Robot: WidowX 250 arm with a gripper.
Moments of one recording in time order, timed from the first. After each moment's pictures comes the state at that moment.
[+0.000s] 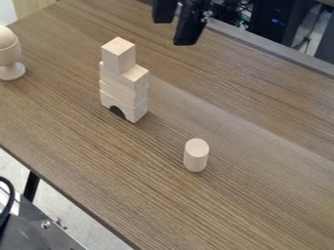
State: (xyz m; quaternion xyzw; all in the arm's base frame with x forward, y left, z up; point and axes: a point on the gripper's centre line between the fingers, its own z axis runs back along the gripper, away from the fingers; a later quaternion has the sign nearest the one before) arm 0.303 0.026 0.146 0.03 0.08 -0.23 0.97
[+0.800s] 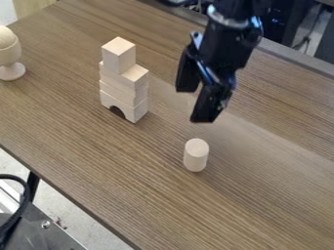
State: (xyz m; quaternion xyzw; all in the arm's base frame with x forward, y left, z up) arm 0.265 -0.029 0.086 0.04 0.09 -0.31 0.95
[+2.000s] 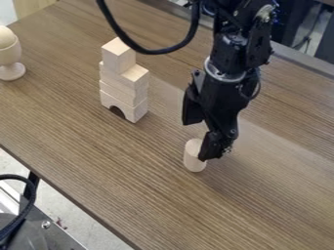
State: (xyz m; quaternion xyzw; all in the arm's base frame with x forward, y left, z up) arm 0.262 -0.050 0.051 0.05 -0.01 -0.29 0.95
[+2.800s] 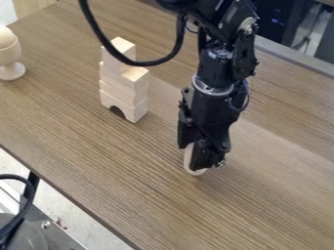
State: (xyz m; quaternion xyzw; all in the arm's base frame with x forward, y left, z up) arm 0.245 -0.046 0.038 0.01 0.01 -0.27 0.96
